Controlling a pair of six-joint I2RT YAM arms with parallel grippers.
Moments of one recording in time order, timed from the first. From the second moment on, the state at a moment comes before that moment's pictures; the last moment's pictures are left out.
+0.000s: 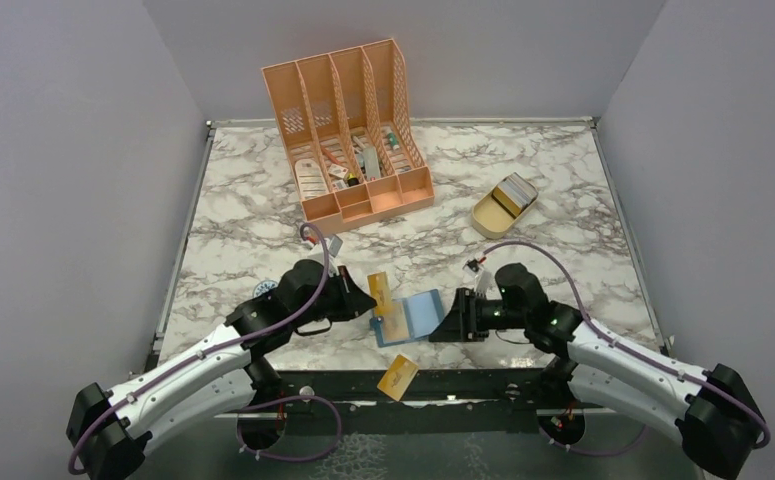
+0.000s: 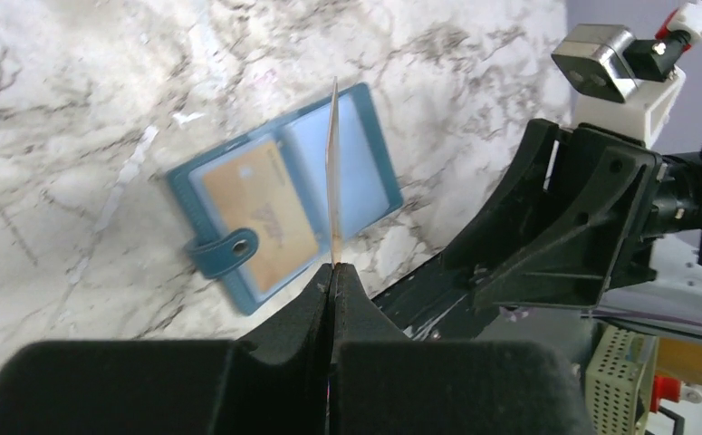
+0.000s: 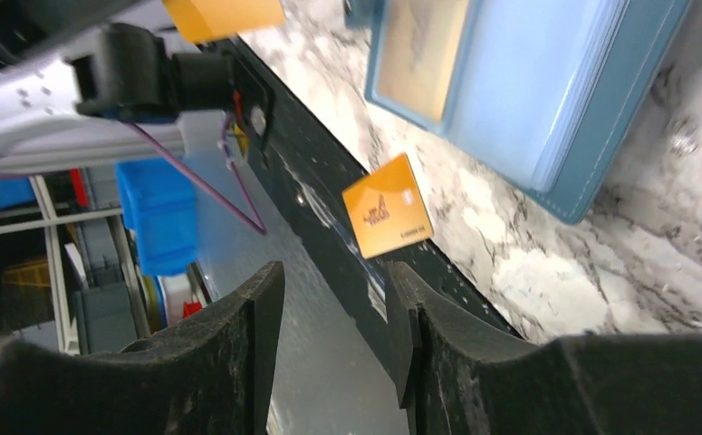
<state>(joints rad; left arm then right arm) -0.84 0.72 0.47 -0.25 0.06 -0.91 0.72 0.82 0.33 -0.09 -0.57 0.87</state>
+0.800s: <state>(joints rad) -0.82 0.72 0.43 -0.50 0.33 -0.93 1.14 1.27 0.42 -0.03 -0.26 1.02</state>
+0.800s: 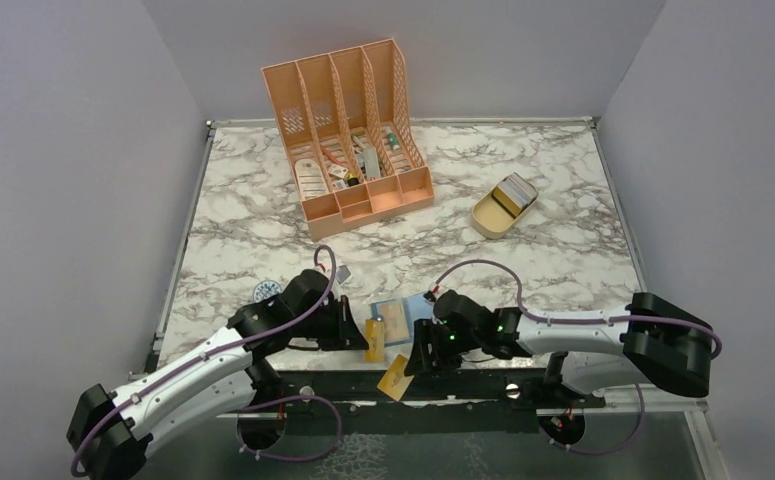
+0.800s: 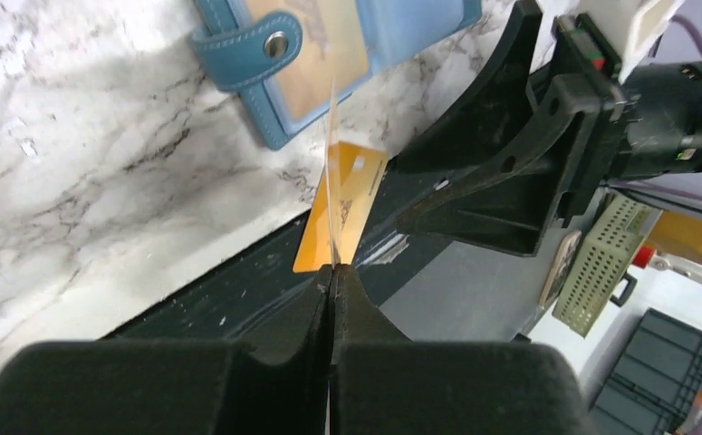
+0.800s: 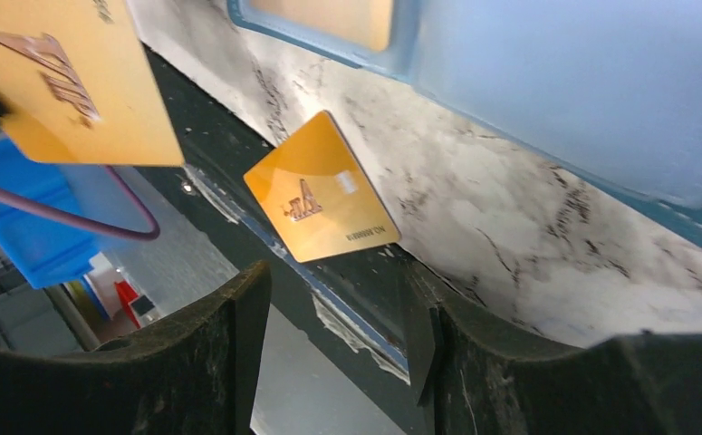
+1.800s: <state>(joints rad) -0.84 0.87 0.32 -0.42 0.42 -0.99 1.18 1.42 0.37 0.39 -0.13 1.26</state>
